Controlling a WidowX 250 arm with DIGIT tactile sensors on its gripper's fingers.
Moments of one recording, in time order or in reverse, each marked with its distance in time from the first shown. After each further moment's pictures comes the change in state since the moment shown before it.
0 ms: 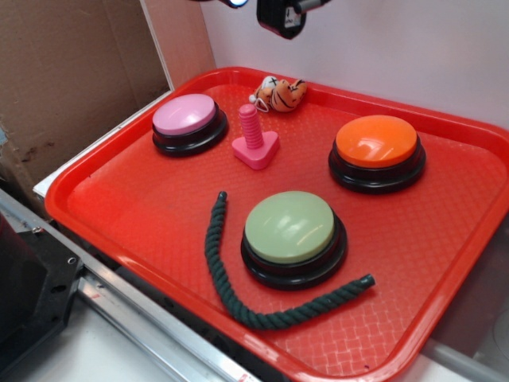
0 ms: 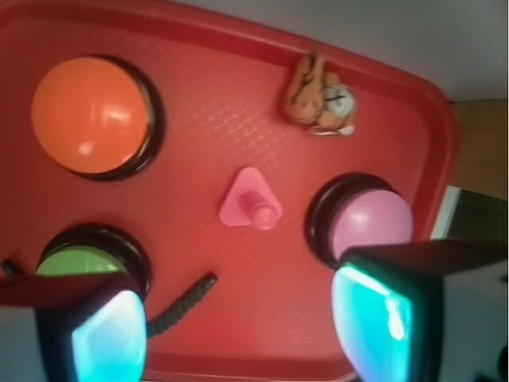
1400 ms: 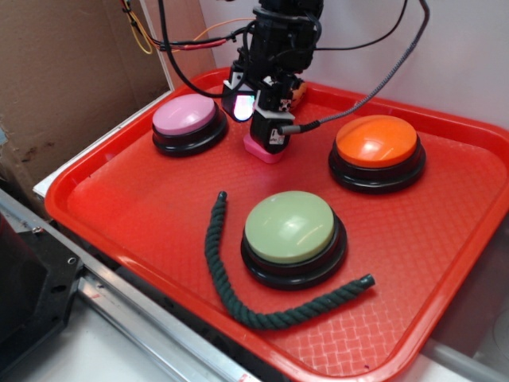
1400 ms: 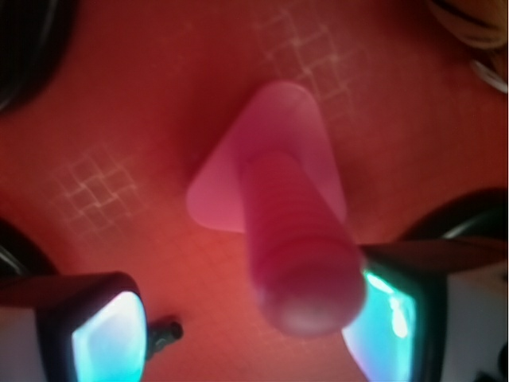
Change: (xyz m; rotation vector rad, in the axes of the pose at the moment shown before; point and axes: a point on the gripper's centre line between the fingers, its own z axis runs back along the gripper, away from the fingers) arm 0.010 0.015 -0.107 -0.106 0.198 -0.142
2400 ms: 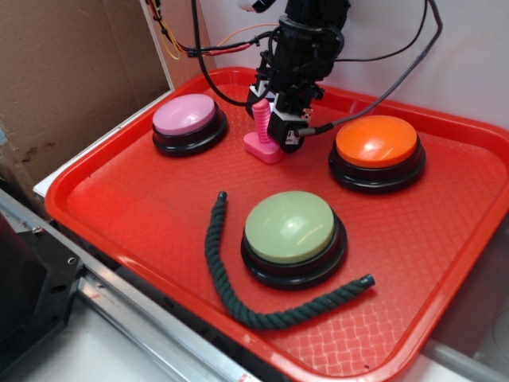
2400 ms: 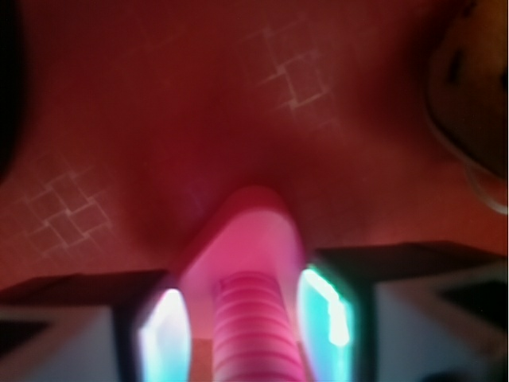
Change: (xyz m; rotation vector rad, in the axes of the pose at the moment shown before) arm 0.030 0.006 -0.012 0.068 0.021 -0.001
